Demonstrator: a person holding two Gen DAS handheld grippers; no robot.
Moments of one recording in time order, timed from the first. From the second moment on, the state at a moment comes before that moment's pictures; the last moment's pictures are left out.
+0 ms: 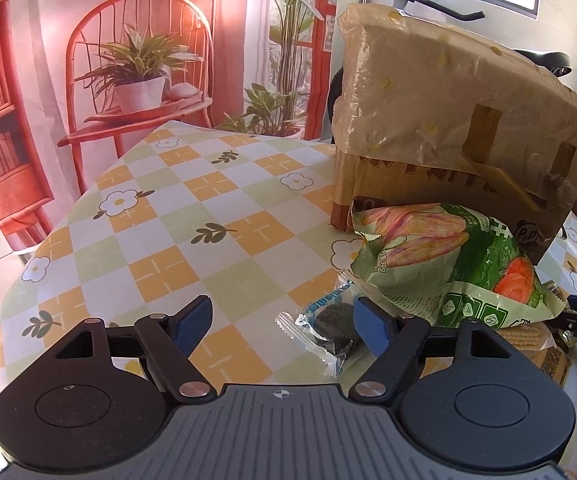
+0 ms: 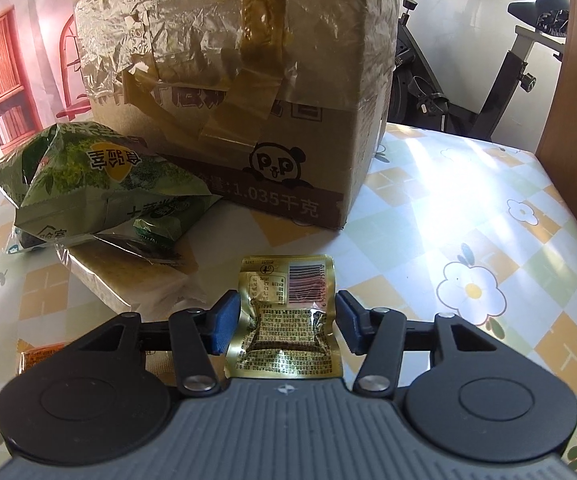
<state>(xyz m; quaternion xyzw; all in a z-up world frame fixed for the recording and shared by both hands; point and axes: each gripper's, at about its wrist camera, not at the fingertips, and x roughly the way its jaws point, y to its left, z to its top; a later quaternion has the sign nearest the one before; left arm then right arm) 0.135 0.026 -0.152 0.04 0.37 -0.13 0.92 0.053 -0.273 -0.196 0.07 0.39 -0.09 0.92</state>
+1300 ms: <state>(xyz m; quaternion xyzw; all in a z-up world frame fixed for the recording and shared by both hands) 0.179 0.000 -0.192 0.10 0.41 -0.24 0.87 0.053 -0.271 -0.172 0.09 0.35 -0.08 0.93</state>
